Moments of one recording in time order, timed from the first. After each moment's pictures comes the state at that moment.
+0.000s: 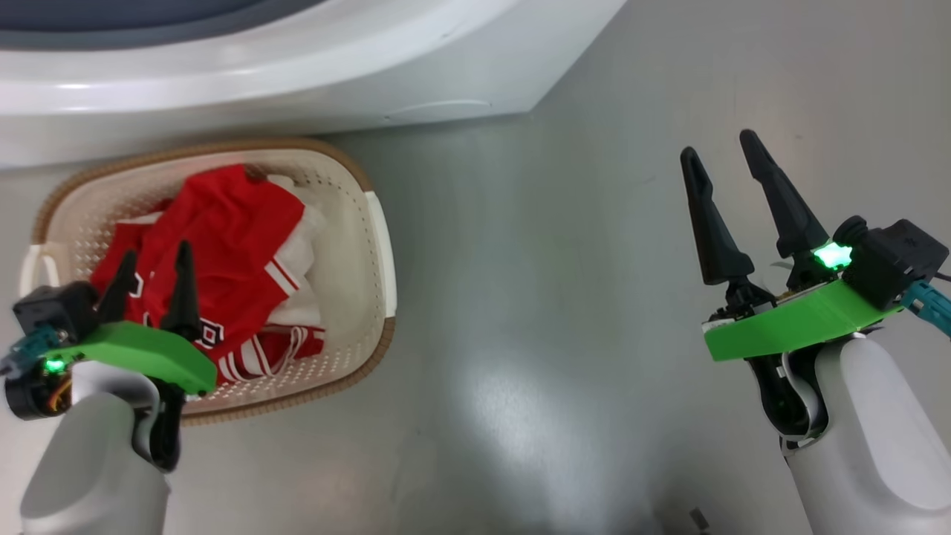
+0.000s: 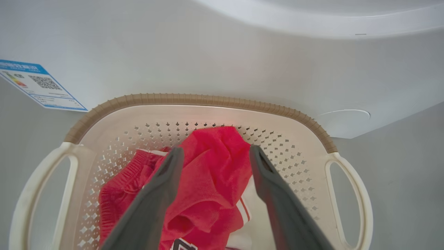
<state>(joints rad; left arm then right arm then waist) -0.62 0.18 -0.14 0.80 -0.44 -0.13 -0.25 -0.45 -0.17 0.14 0.13 0.40 0.13 -0.25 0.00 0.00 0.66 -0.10</state>
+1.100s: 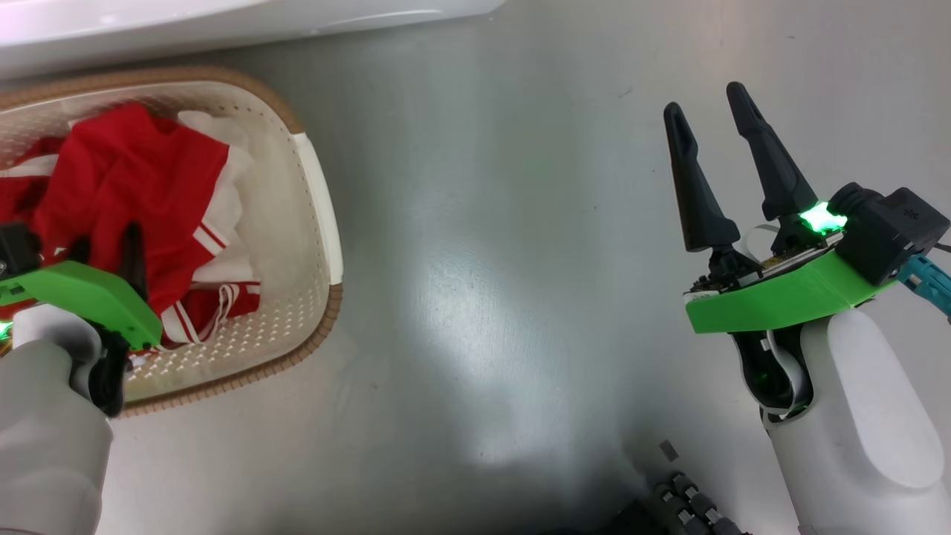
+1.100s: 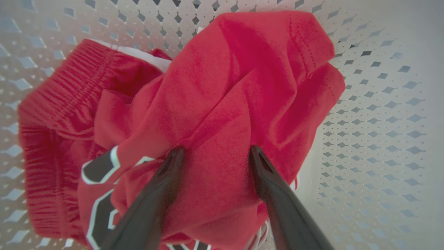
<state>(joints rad) -0.92 0.28 -0.41 1.18 -0.73 -0.13 -0.14 -0.52 -0.13 0.16 0.10 0.38 0.13 -0.26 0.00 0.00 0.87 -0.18</state>
